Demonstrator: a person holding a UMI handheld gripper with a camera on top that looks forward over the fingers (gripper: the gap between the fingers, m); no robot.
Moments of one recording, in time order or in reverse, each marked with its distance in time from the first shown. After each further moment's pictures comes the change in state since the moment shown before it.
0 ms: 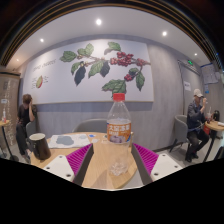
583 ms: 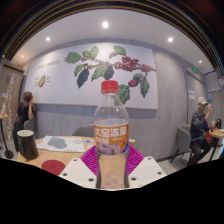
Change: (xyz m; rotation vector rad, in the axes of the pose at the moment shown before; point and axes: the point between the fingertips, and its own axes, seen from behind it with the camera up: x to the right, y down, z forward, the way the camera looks) arm 0.006 0.005 0.079 0.088 -0.024 -0.063
